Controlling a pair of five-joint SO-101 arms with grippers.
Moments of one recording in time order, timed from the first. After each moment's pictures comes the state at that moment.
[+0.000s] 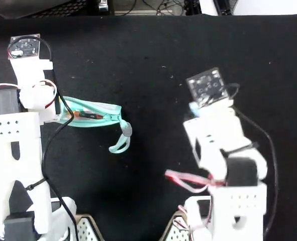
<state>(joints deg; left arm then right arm) -11.3 -22.0 6.5 93.5 0.5 -3.7 -63.2 42.0 69.6 18.2</state>
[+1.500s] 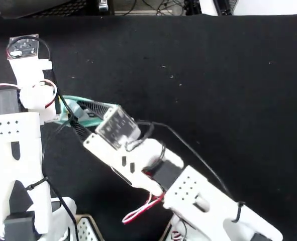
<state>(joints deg) -11.5 -22.0 6.6 93.5 1.6 -49.6 -47.1 58.1 8.4 7.2</state>
